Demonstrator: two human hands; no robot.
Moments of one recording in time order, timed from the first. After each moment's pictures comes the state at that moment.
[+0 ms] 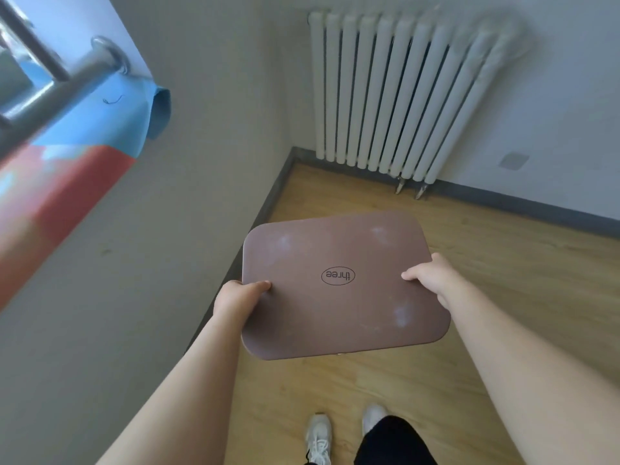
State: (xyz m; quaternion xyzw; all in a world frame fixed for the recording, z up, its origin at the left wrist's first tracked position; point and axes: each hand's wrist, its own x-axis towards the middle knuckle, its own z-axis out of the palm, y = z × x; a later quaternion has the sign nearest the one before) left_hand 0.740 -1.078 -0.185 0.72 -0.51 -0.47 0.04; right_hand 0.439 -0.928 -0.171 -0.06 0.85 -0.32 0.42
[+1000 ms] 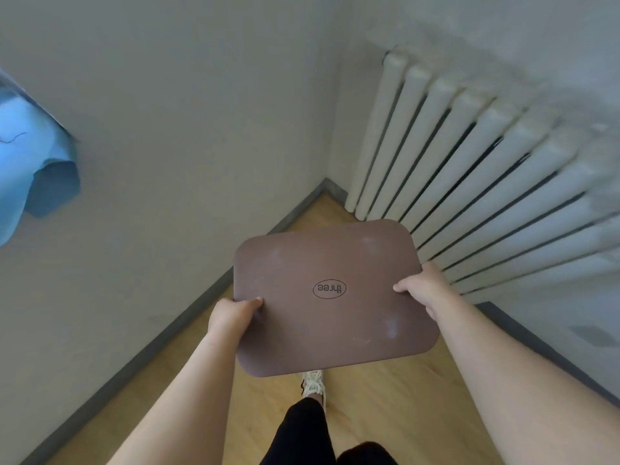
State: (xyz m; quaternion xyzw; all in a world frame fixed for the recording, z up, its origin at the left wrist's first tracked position) left_hand 0.485 -1.348 -0.260 0.81 -0.31 -0.49 0.09; right_hand 0.152 -1.332 -0.230 -0.21 0.84 -0.20 0.46
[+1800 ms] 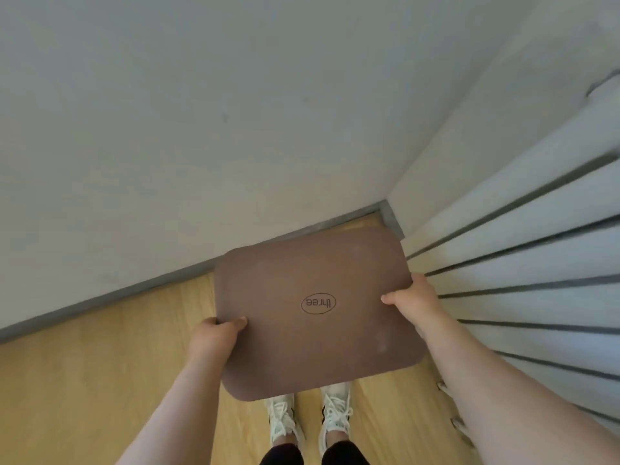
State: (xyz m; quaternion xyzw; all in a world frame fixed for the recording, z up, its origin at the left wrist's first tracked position) left_hand 0.404 -1.473 -0.406 0.87 -0.03 -0.46 0.20; right_hand 0.115 -1.624 -0.386 -0.40 0.77 -0.04 0.49
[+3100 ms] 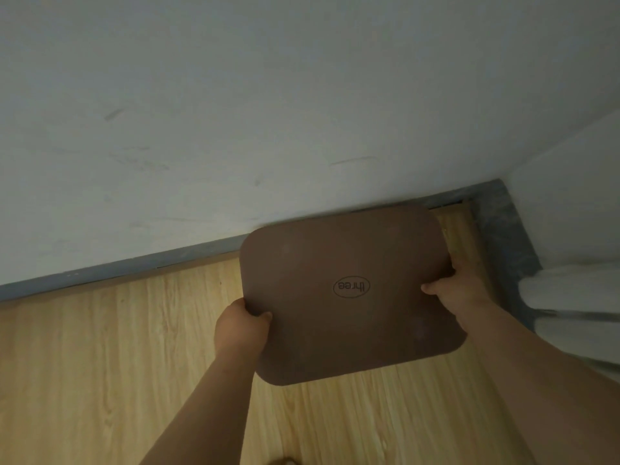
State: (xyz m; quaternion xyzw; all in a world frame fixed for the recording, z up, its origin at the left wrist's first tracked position) left_hand 0.431 -1.585 -0.786 0.90 -0.16 -0.40 0.12; right_hand 0.170 -1.767 -0.795 -0.48 0.76 -0.01 0.44
